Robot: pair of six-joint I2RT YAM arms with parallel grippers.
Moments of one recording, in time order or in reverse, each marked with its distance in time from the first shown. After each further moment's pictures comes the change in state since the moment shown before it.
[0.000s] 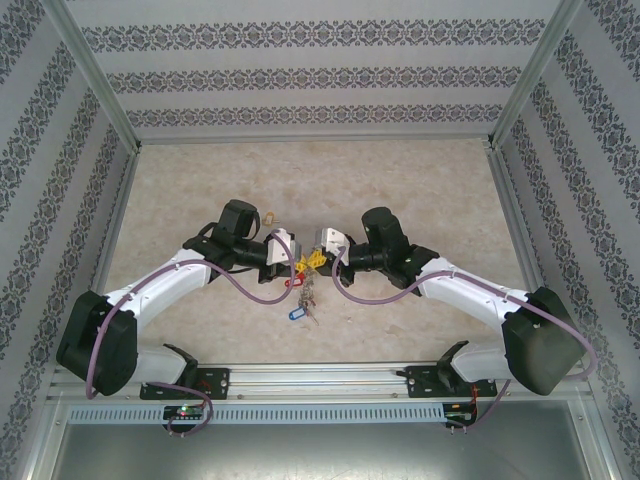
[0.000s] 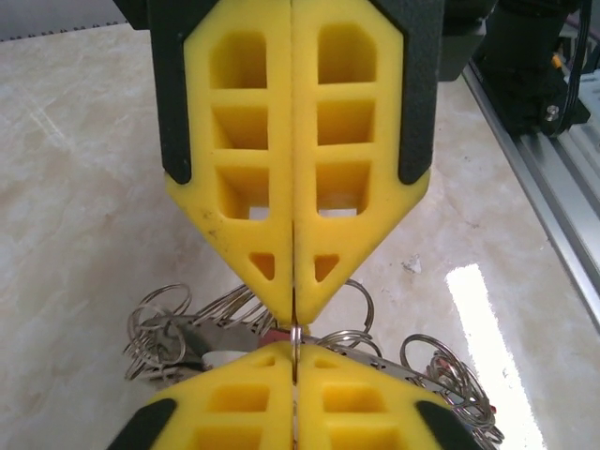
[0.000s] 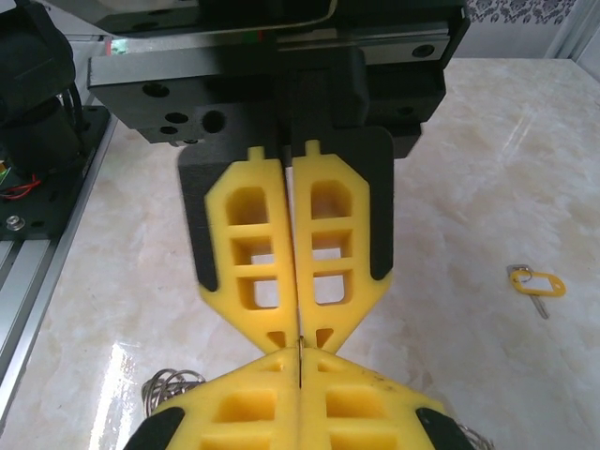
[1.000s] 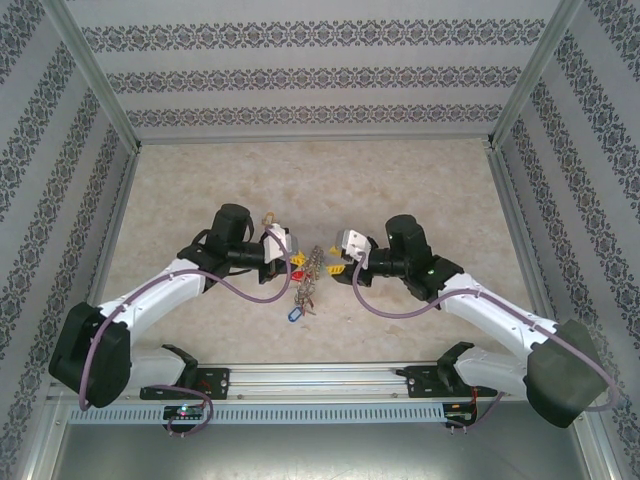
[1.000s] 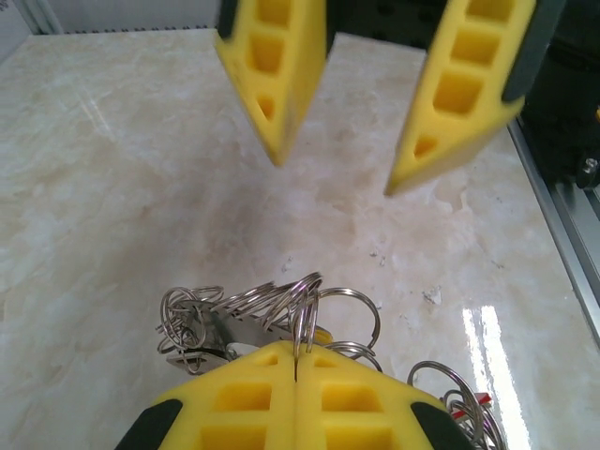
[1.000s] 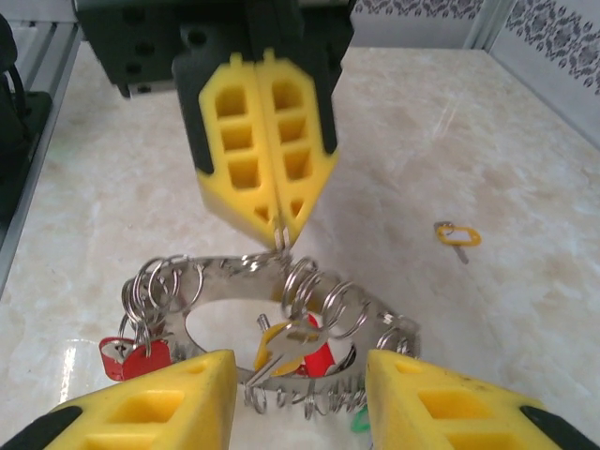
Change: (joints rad) left arm 0.009 -0.079 -0.079 0.159 -0.045 -0.227; right arm -0.058 -0.188 -0.109 -0.051 0.089 -0.014
